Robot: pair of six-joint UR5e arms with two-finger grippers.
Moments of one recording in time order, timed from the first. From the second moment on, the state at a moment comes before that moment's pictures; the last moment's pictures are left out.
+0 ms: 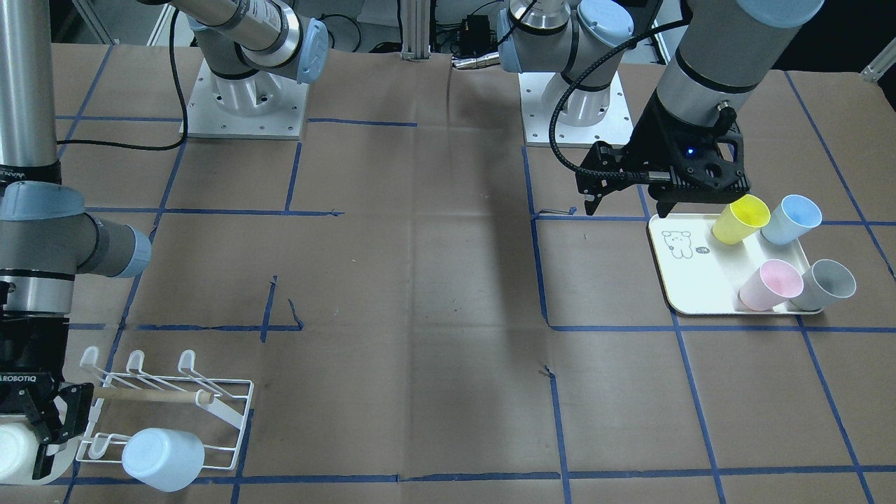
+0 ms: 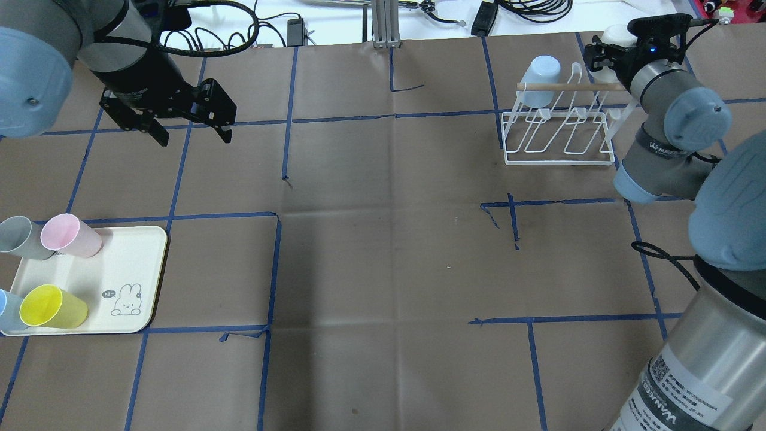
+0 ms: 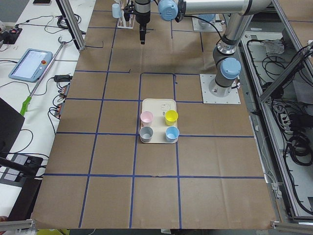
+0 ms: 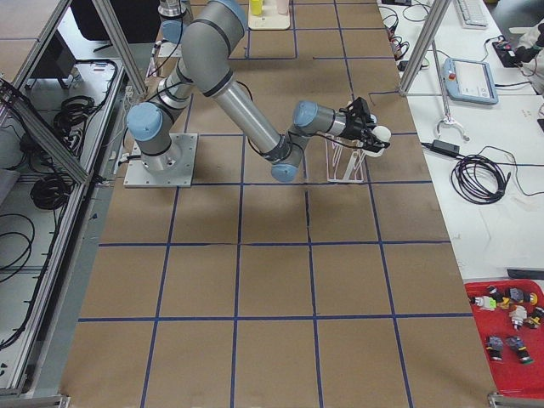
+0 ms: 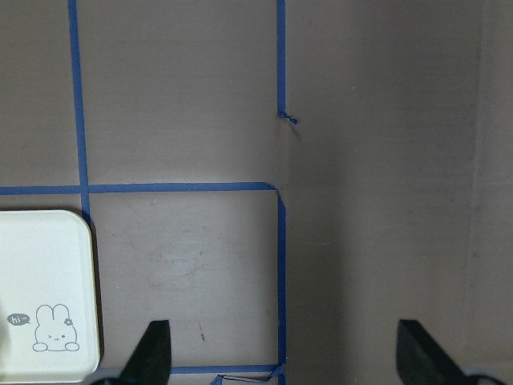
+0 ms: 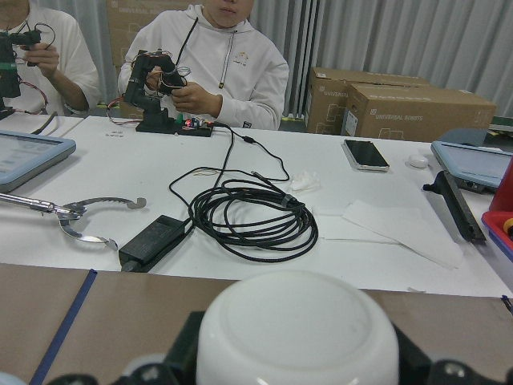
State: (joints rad) left arm -1.52 -1.61 -1.57 -1.50 1.55 0.06; right arm 1.22 -0.92 1.82 -3.65 -1.26 -0.21
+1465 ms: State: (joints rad) left arm -1.52 -1.59 -1.59 -1.49 1.55 0.07; right arm 1.27 -1.31 1.84 -3.00 -1.27 -0.22
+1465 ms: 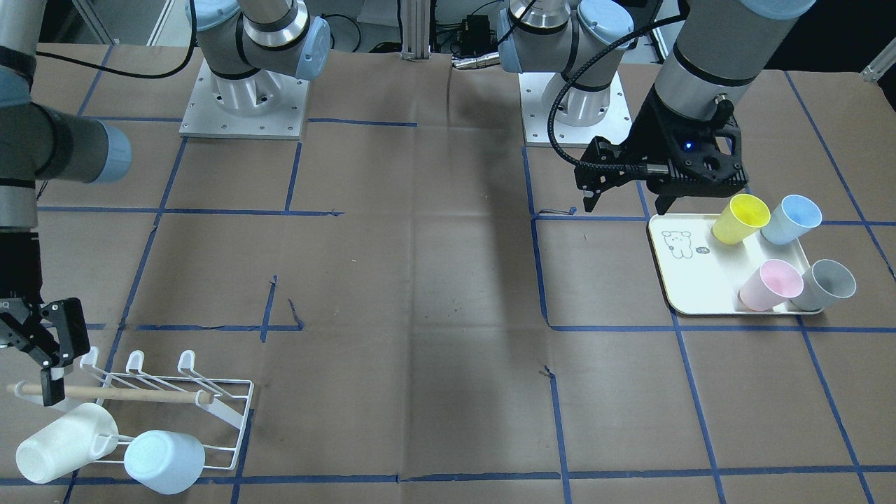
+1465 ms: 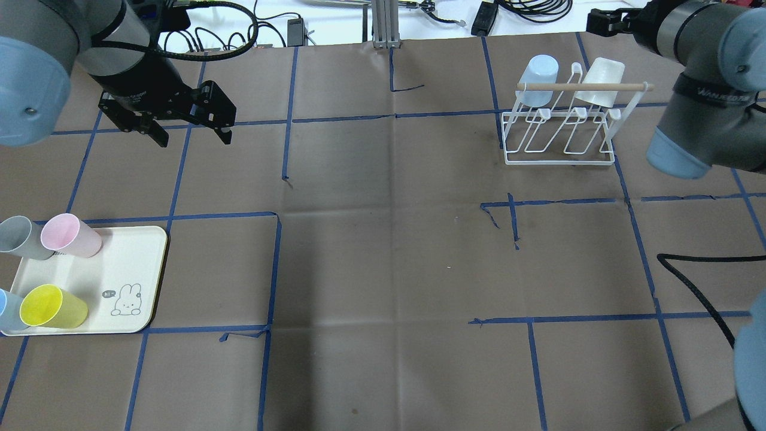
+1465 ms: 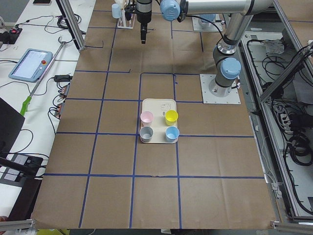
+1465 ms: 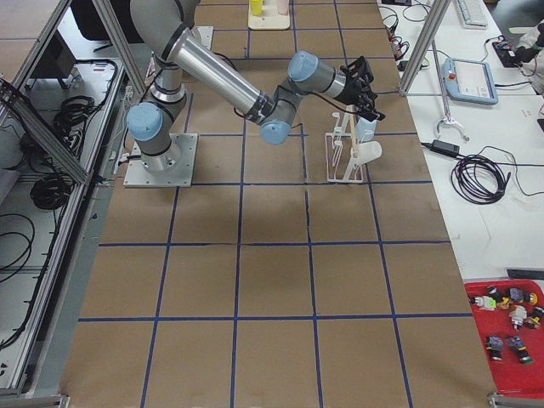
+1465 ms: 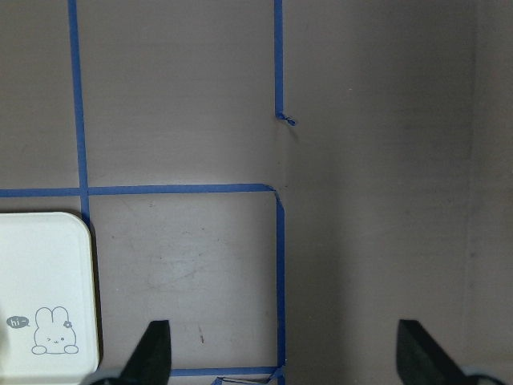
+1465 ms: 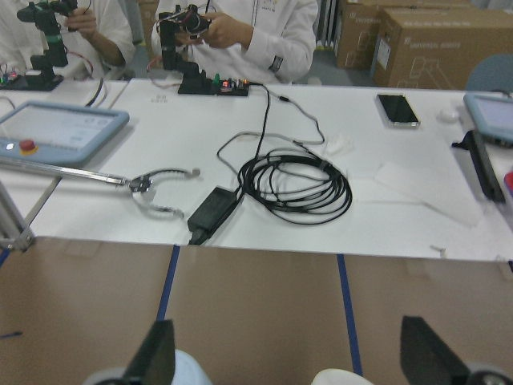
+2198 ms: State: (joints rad) left arm -1.52 -1.59 -1.59 -1.49 1.55 0.07; right arm 1.44 -1.54 1.79 -2.14 -1.44 -0.21
